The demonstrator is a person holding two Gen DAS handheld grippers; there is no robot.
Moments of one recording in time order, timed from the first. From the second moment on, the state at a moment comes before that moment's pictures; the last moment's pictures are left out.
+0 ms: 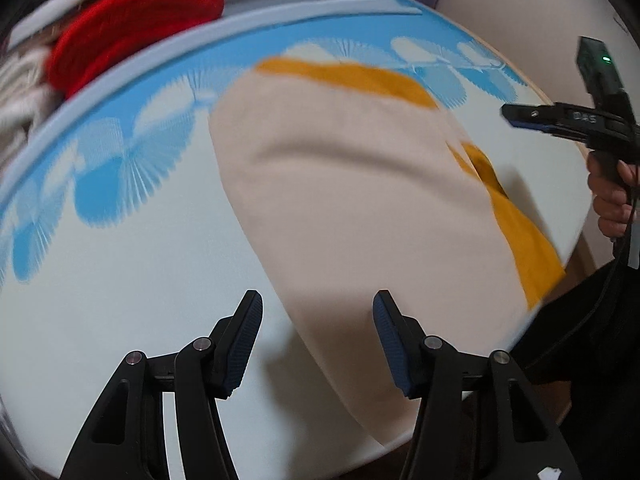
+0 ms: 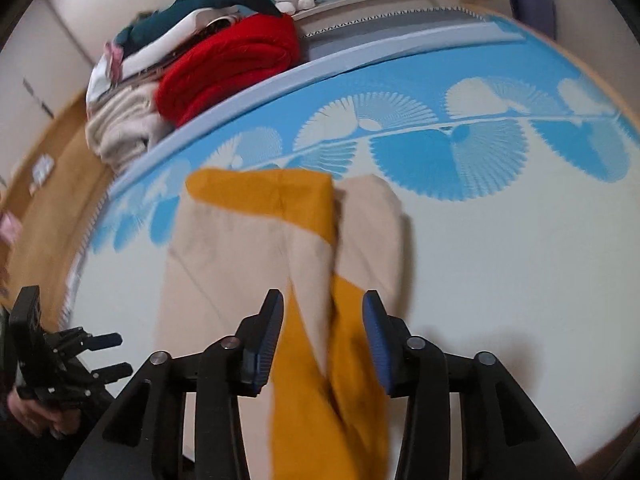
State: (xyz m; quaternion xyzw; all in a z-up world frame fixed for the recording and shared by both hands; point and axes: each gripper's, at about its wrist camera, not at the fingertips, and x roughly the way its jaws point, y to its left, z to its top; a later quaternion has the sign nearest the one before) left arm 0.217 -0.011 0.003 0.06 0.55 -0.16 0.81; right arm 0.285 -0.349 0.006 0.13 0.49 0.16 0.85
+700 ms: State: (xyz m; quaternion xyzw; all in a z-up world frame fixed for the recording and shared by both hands) left arm 0.288 0.005 -0.042 -0.08 0.60 -0.14 0.78; right arm 0.414 -0.337 -0.037 0.26 0.46 0.14 0.84
